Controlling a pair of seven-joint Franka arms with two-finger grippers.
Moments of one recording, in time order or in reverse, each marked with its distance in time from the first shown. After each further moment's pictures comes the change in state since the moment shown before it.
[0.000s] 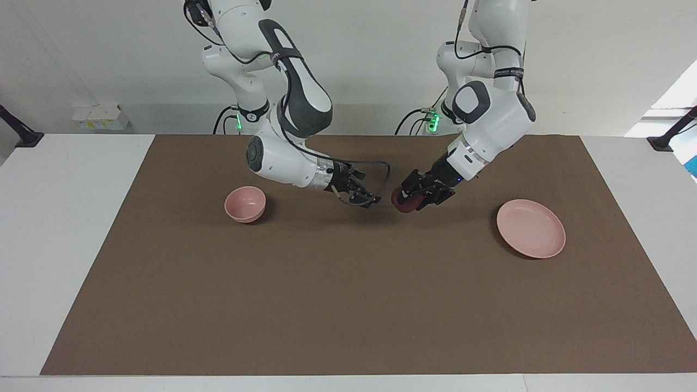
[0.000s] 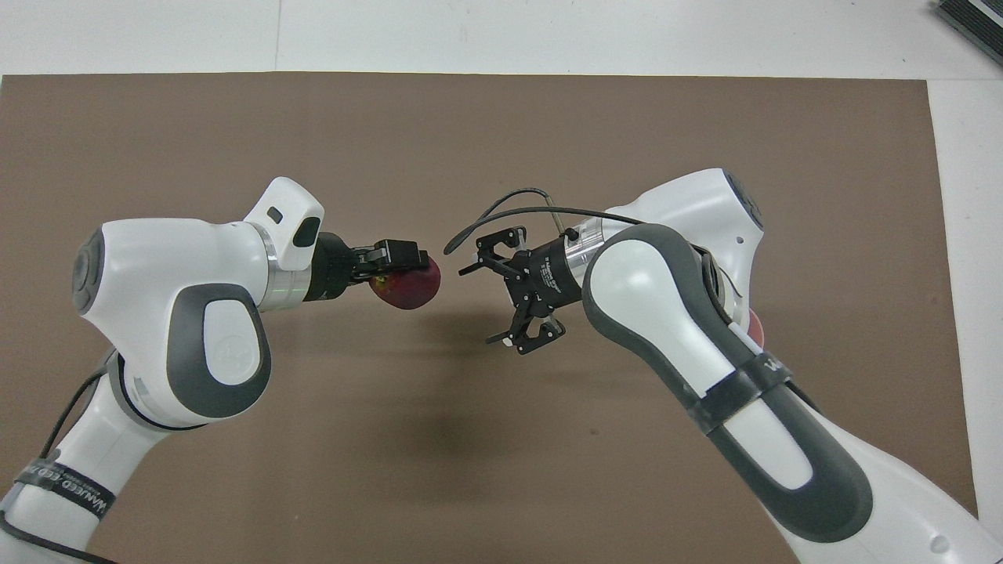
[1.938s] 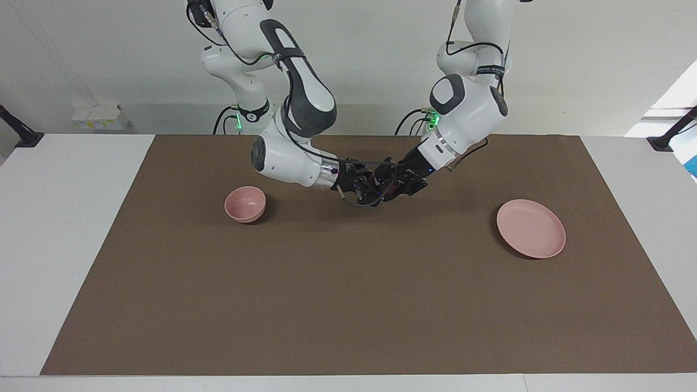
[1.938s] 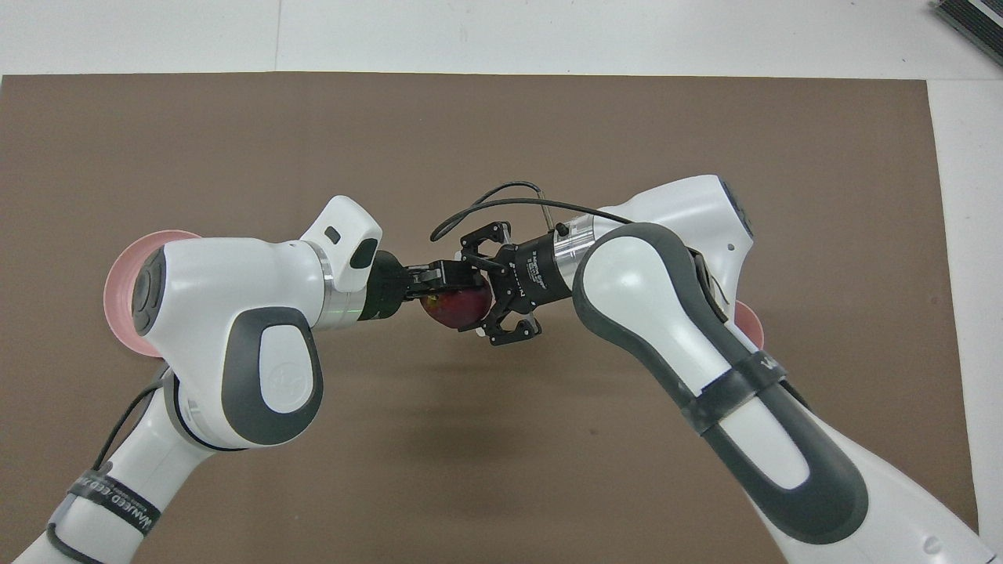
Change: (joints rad) left arm 0.000 -0.003 -0.104 0.007 -0.057 0.033 -0.013; right arm 0.023 0.000 0.001 0.011 0.071 0.041 0.027
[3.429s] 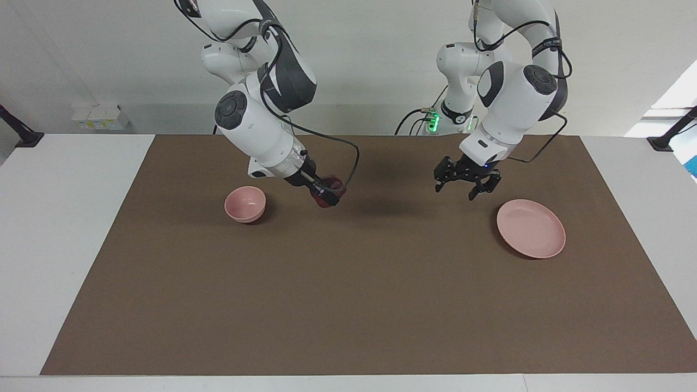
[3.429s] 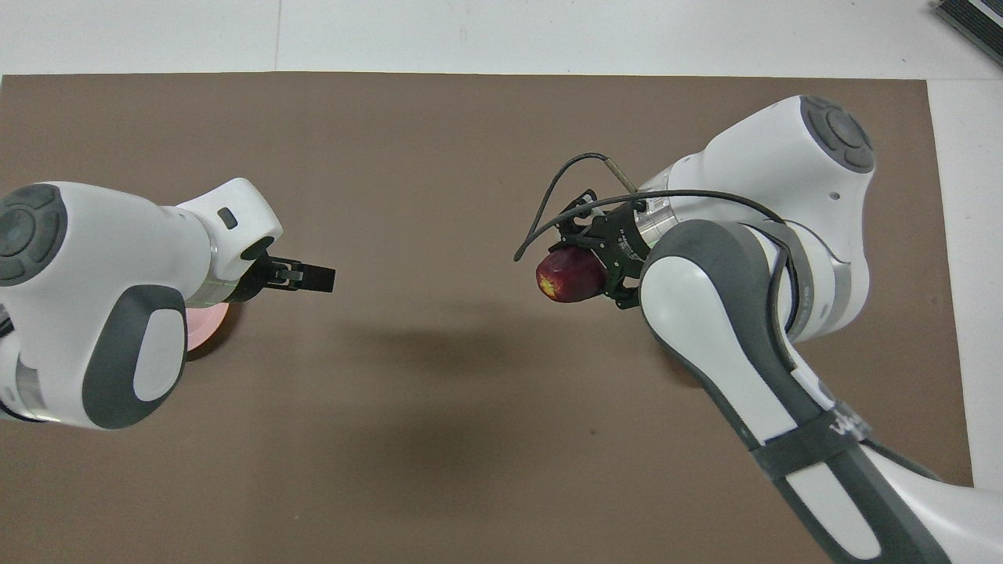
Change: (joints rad) left arm 0.210 -0.075 0.023 0.055 0.744 -0.295 -0.010; right arm -0.109 -0.081 -0.015 0.109 -0.638 -0.171 -0.100
